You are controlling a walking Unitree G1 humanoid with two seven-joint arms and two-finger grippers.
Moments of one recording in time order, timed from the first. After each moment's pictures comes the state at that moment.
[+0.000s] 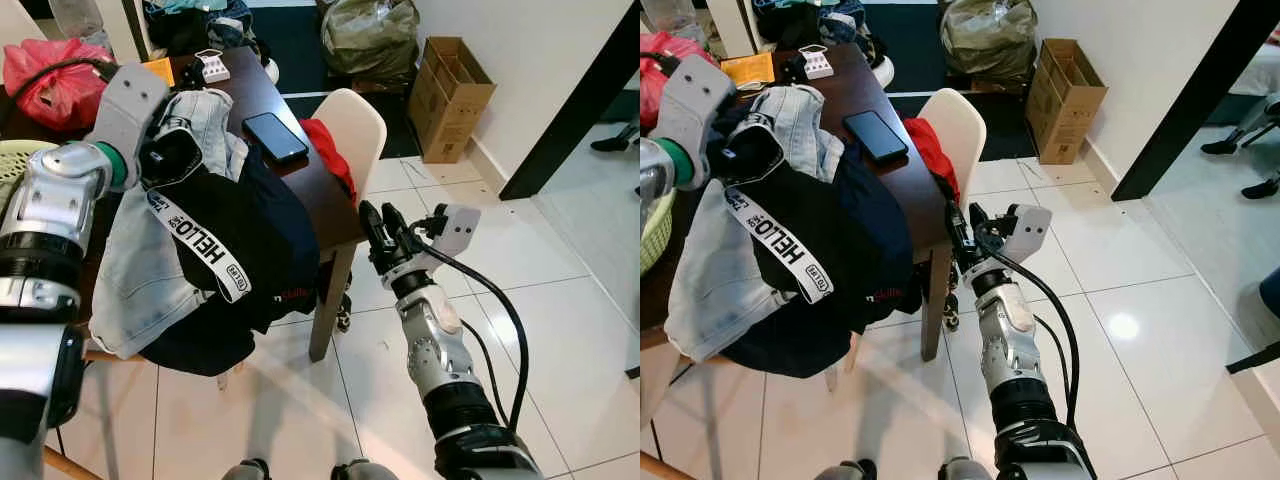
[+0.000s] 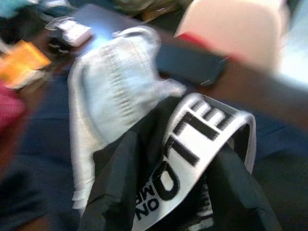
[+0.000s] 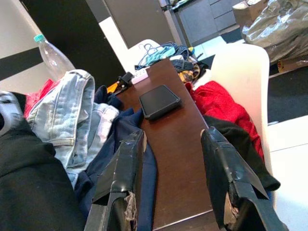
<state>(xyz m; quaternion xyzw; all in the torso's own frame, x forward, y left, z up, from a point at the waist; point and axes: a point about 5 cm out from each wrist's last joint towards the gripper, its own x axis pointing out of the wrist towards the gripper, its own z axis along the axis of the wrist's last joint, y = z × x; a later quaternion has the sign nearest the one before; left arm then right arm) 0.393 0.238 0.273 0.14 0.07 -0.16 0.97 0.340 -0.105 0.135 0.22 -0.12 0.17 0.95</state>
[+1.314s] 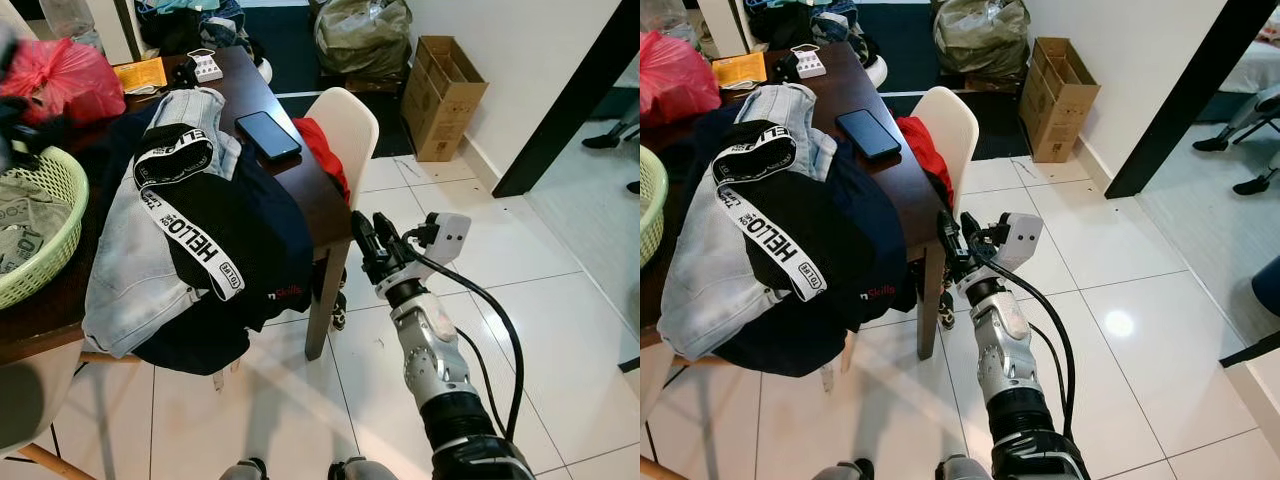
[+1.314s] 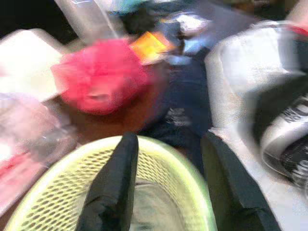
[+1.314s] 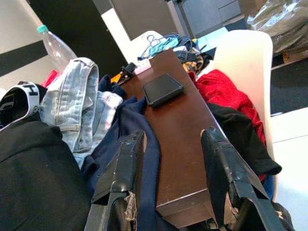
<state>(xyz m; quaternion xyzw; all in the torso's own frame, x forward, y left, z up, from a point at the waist) 0.305 0.341 0.329 0.22 0.05 0.12 0.97 0.332 -0.098 0.127 0.23 -0.10 0.19 0.95</state>
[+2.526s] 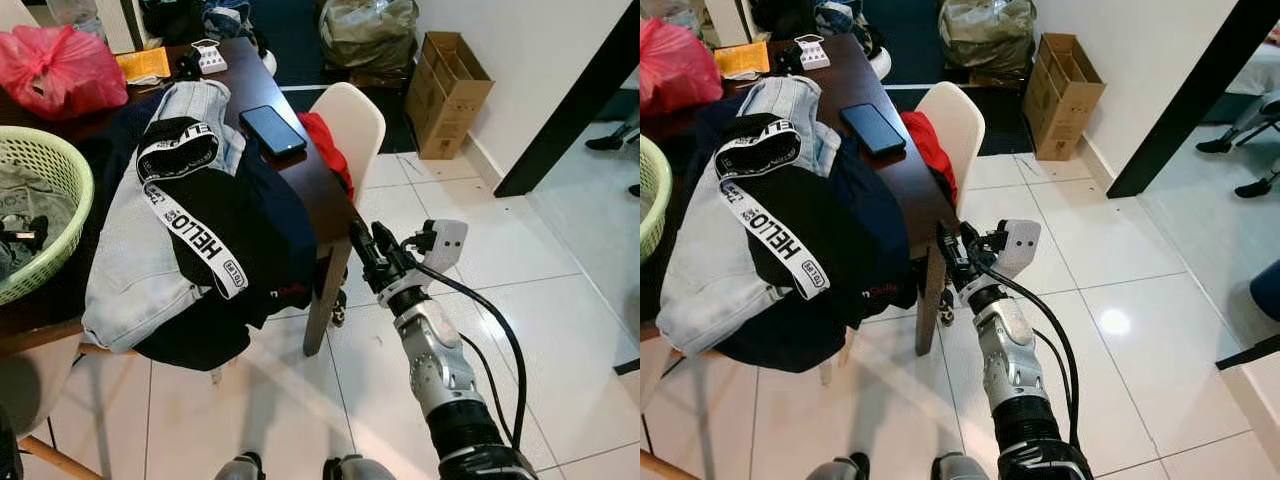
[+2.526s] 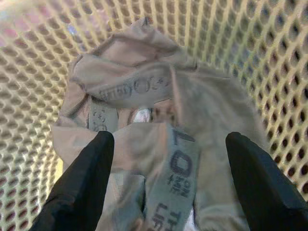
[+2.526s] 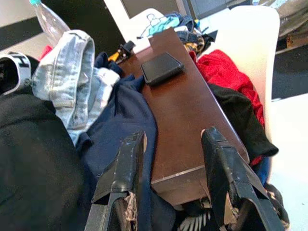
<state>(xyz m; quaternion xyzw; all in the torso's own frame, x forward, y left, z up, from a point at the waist) 0.311 0.391 0.186 0.11 0.14 0.21 0.96 0.327 -0.106 0.118 0.21 -0.08 0.19 0.96</state>
